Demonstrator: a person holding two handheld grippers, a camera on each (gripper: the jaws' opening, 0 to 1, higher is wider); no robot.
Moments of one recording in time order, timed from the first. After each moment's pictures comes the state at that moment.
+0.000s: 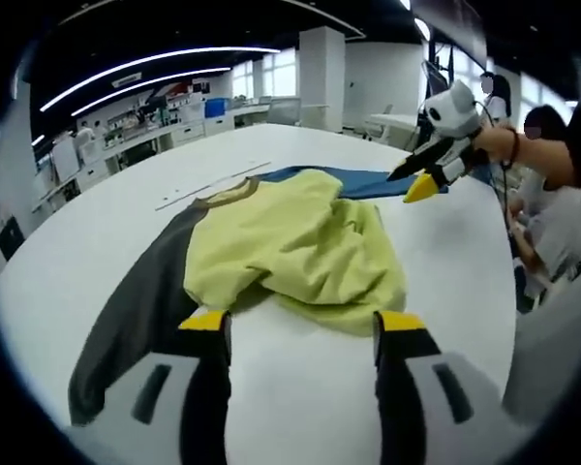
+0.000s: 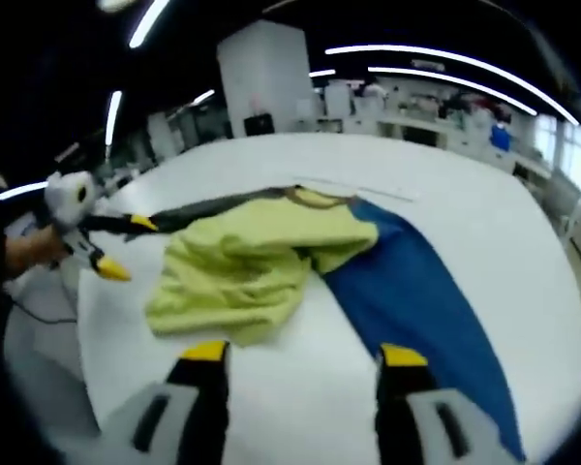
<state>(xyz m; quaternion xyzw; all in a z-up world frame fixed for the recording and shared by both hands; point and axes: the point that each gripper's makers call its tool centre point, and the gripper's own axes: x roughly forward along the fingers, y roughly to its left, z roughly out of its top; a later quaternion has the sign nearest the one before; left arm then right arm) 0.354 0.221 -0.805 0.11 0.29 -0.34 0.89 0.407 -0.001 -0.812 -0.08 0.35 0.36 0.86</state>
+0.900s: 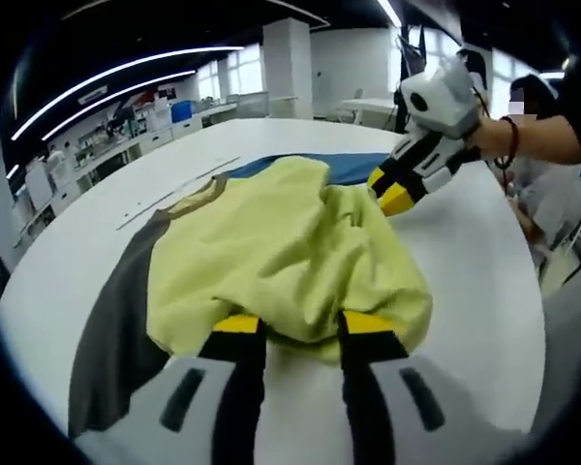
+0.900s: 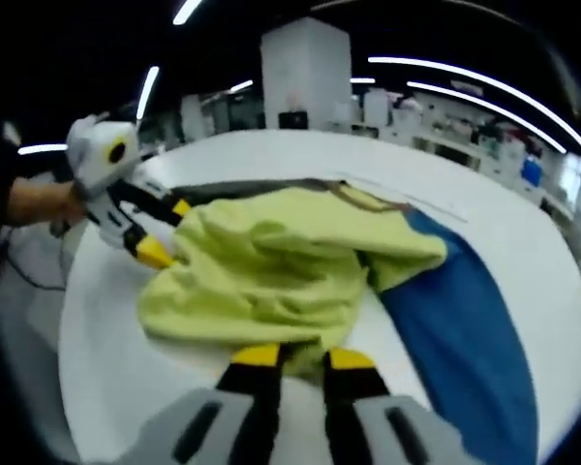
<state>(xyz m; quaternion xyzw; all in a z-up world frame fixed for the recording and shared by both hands) 0.390 0.184 -0.833 0.16 0.27 -0.39 0.87 0.414 0.049 -0.842 -0.13 0.32 0.41 0.85</state>
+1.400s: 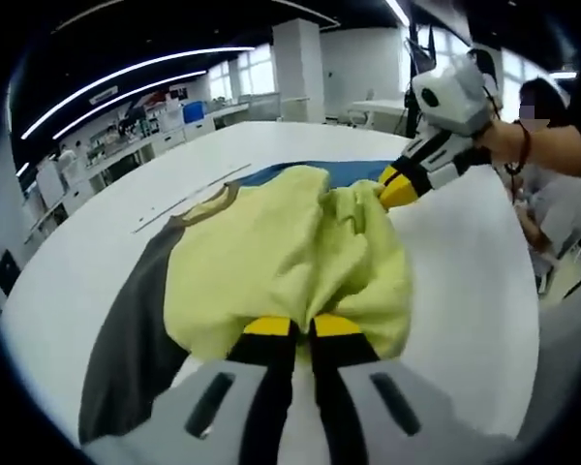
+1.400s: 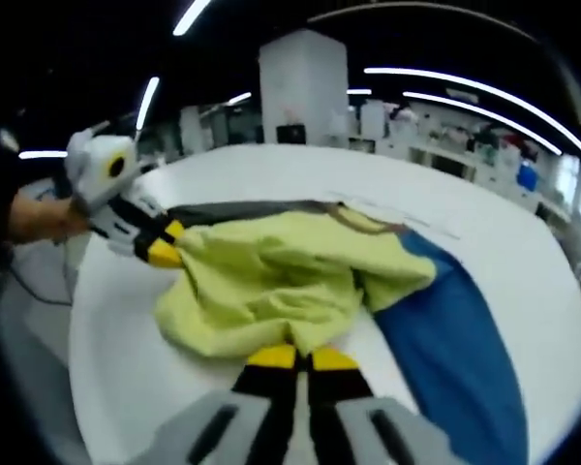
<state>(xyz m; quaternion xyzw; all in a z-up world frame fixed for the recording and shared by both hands) 0.381 0.193 -0.804 0.15 0.27 -0.35 0.88 0.410 0.046 -0.808 -0.11 0.29 0.40 0.86</state>
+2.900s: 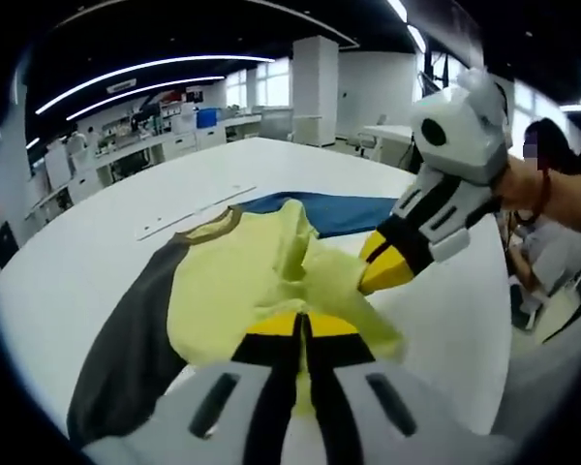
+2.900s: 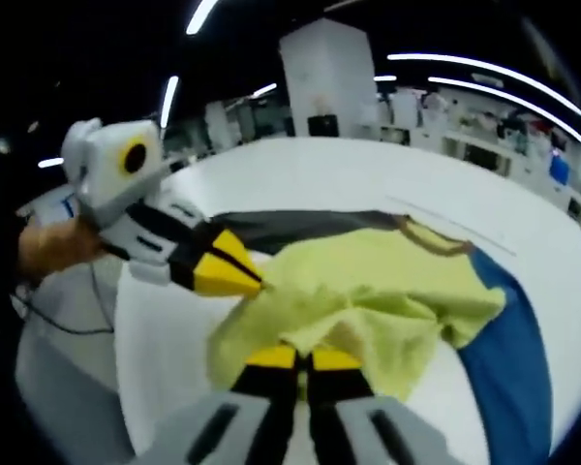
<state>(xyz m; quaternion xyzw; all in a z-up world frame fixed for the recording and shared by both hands) 0.378 0.178 -0.779 0.09 0.27 -0.35 0.90 0.375 0.131 -0.799 -0.09 0.34 0.47 0.81</state>
